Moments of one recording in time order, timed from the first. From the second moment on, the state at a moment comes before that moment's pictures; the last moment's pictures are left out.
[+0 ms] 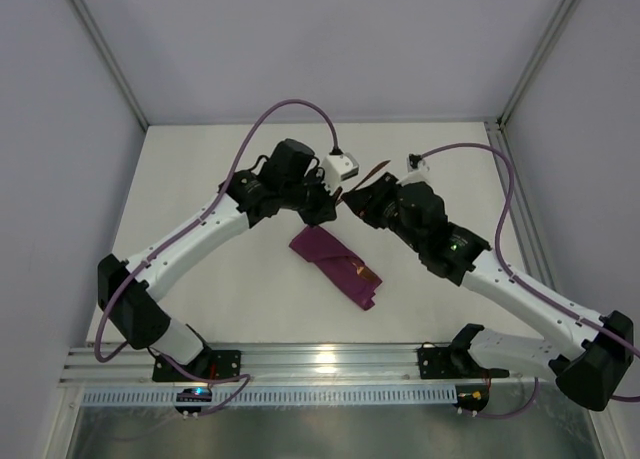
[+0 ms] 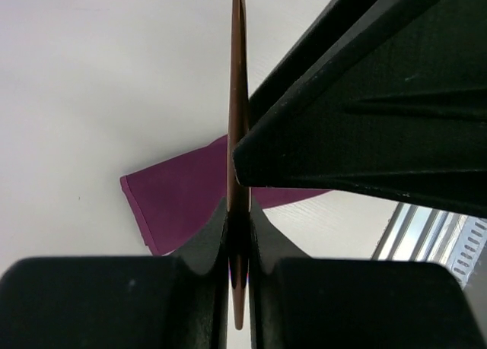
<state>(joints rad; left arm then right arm) -0.75 1.53 1.49 -0.67 0.32 0.16 0.76 1.07 0.93 -0.12 0.22 1.06</state>
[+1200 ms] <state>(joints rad) -0.63 1.61 1.41 -1.19 0.83 0.53 0.86 1.10 1.00 -0.50 -0.42 -0.97</state>
